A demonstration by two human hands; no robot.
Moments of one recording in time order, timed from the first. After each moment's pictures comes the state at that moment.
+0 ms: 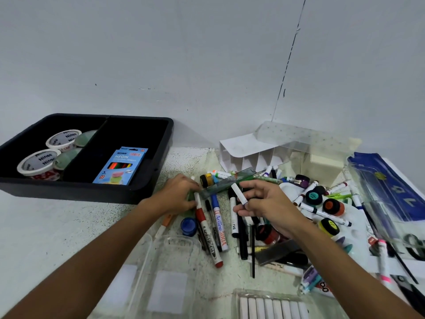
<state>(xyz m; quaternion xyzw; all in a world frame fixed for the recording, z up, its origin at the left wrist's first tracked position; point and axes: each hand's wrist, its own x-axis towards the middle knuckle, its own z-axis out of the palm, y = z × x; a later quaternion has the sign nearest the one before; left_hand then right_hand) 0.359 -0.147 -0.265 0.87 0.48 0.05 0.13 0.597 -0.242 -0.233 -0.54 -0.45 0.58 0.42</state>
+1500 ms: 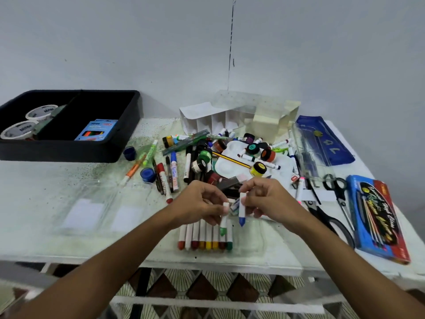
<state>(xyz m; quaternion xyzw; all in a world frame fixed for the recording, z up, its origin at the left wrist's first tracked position) 0.492 -0.351 -0.240 0.68 0.40 0.21 0.58 0.695 -0.396 -0.230 -0.59 -0.53 0.49 0.36</state>
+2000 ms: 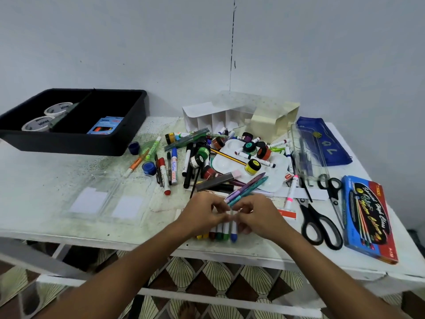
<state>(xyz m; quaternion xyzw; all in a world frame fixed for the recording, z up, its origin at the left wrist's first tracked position) 0.521 -0.380 -0.279 0.80 0.47 0.22 0.31 0.696 -0.421 -0.261 -0.62 -0.62 0.40 0.26</state>
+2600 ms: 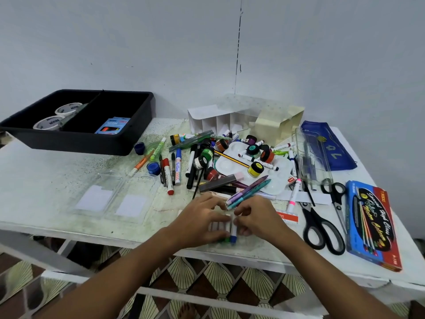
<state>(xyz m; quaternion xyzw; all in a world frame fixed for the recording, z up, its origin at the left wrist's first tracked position) 0.498 -0.388 -0.293 0.93 0.32 0.17 0.09 0.692 -0.417 -0.261 -0.65 -0.63 0.38 0.21</state>
